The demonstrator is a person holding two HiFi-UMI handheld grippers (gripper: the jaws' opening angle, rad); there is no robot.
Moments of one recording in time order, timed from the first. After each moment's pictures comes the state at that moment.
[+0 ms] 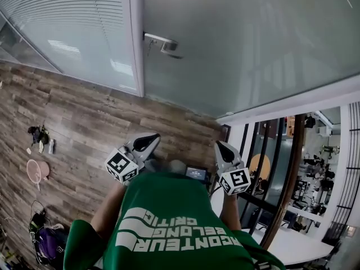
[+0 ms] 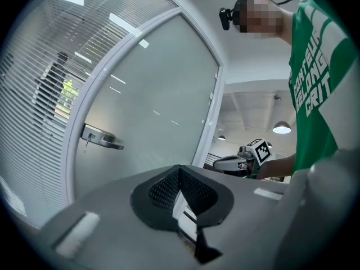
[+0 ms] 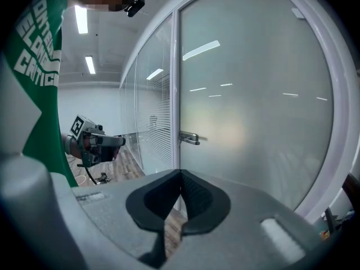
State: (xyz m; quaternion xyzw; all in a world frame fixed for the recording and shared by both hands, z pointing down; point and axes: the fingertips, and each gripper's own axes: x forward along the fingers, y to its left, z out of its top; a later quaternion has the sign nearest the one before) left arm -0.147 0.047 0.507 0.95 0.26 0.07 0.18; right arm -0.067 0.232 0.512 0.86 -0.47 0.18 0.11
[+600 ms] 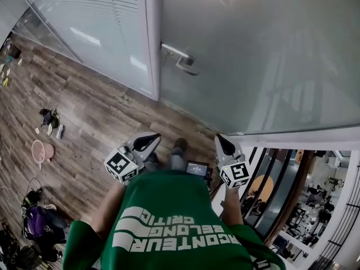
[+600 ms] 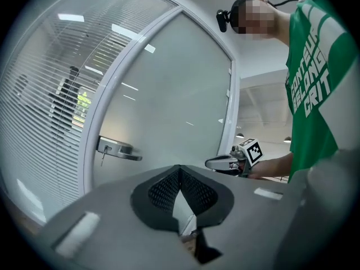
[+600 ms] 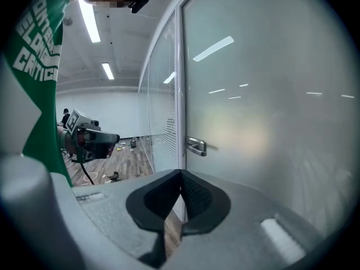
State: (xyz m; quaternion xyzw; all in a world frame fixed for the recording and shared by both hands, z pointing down) left arm -0.092 0.010 0.496 0.97 0.16 0.07 0.16; right arm 0.037 0.159 0.524 0.80 -0.57 0.15 0.12
